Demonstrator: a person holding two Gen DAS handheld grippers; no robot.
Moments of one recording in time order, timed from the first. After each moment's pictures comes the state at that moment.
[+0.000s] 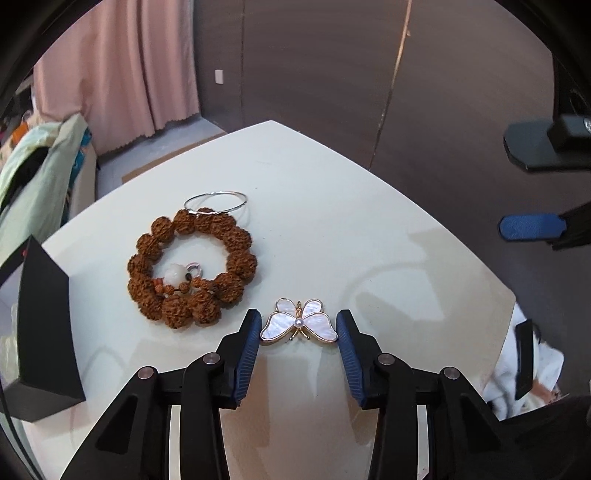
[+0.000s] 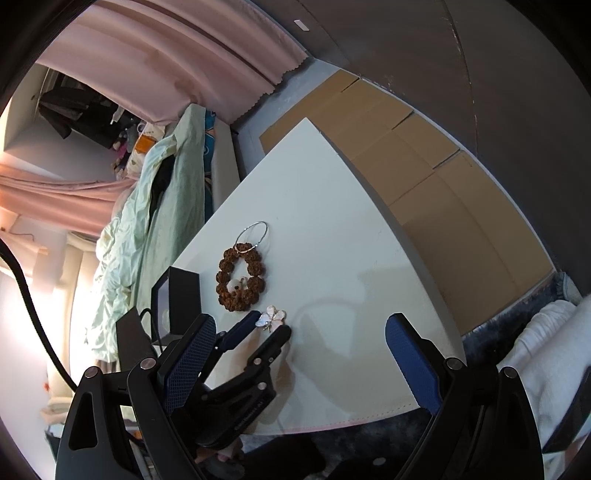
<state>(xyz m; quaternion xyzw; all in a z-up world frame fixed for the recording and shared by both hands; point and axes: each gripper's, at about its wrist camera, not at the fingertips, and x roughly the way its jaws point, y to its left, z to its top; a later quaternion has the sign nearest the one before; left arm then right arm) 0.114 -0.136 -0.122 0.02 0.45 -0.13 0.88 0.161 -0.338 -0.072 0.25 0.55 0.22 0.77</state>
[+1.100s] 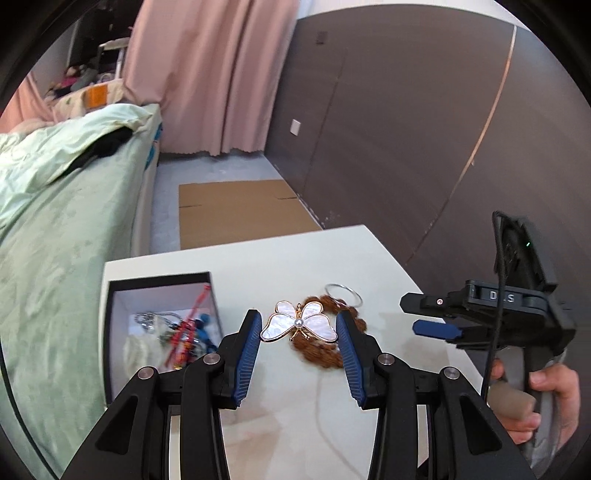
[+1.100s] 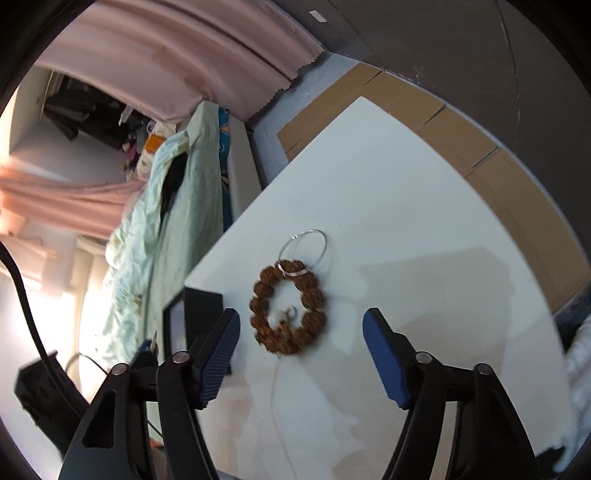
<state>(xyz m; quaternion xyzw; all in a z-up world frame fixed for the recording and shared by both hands) 0.100 -0.005 -0.033 -0.12 0.37 -0.05 0.92 0.198 -0.263 -0.099 0.29 0.54 0.24 0.75</state>
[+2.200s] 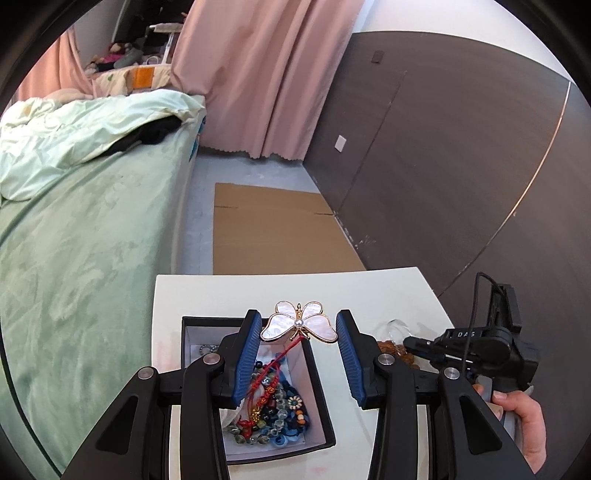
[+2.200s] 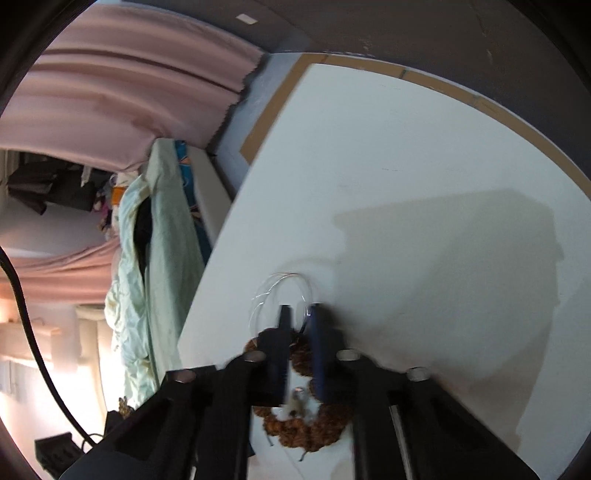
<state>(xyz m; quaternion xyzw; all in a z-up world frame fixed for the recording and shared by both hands) 0.120 0.069 -0.032 -0.17 0.36 0.01 0.92 0.240 -0.237 -0.150 0.39 0.56 0.15 0.71</state>
